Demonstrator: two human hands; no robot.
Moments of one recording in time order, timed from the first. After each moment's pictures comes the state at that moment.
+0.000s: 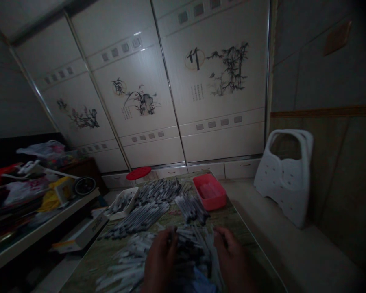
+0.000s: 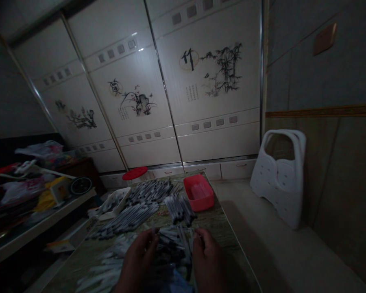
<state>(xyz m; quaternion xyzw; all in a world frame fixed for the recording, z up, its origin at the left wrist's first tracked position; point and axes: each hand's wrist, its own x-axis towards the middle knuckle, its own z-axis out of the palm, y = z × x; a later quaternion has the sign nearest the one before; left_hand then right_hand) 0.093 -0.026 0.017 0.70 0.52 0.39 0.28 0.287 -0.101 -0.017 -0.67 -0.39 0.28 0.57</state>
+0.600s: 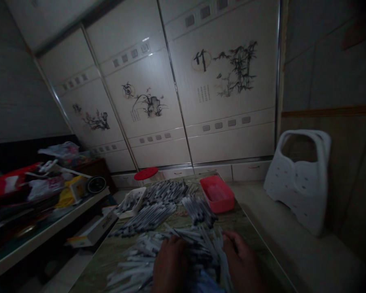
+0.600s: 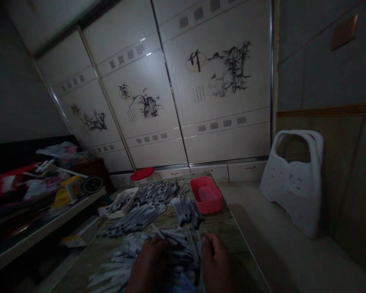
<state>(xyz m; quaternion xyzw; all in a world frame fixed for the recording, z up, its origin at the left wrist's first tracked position) 0.089 -0.036 0.018 0.83 0.54 0.13 0.07 0.288 -0.099 -0.026 -0.66 -0.37 0.31 0.58</state>
